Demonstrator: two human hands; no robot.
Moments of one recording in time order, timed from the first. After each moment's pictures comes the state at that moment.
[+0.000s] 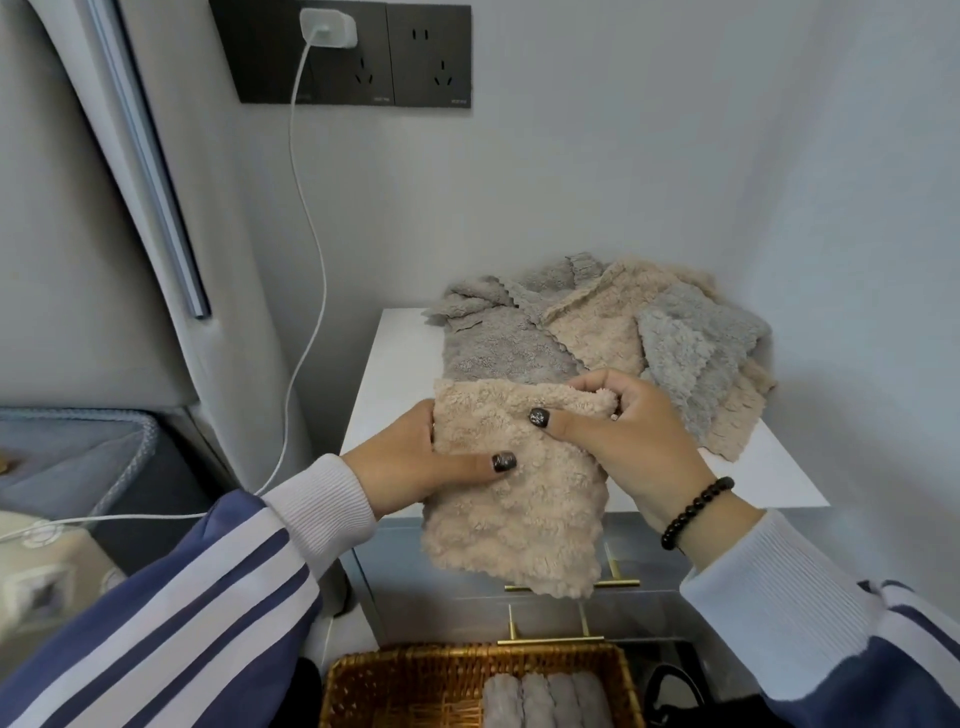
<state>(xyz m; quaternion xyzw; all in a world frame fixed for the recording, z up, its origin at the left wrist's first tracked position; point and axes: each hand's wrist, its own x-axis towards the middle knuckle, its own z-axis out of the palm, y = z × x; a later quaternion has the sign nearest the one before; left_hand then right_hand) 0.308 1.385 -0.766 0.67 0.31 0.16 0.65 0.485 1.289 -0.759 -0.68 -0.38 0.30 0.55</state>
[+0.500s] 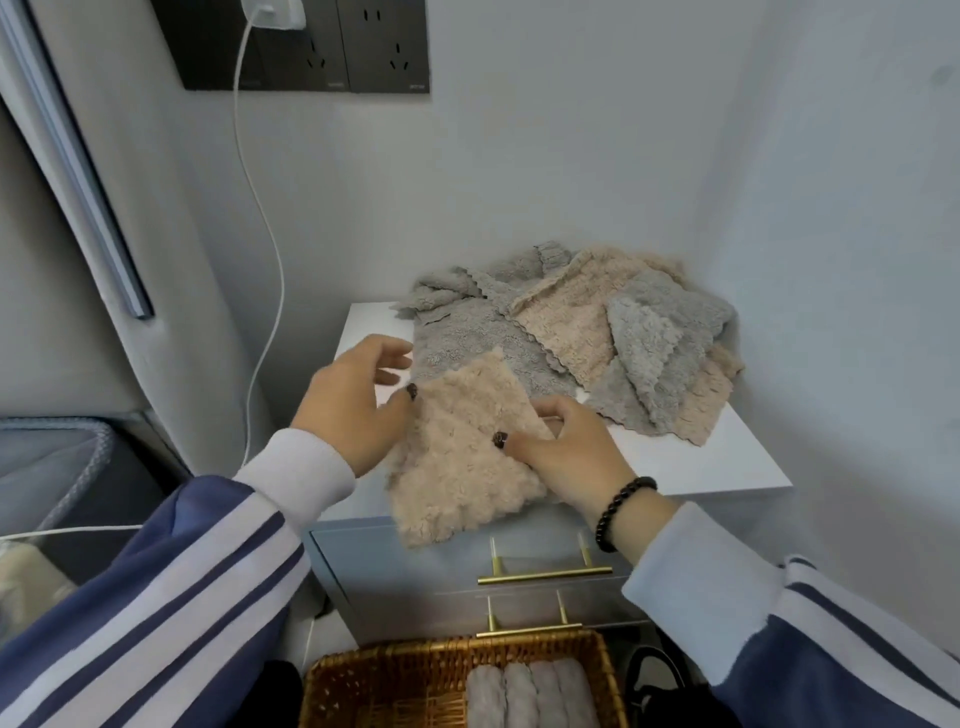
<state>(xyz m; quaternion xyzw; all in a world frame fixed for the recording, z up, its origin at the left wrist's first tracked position) 0.318 1.403 -0.760 0.81 0.43 0.31 0.26 0.484 1.297 -0.790 -0.74 -0.37 0.33 0.46</state>
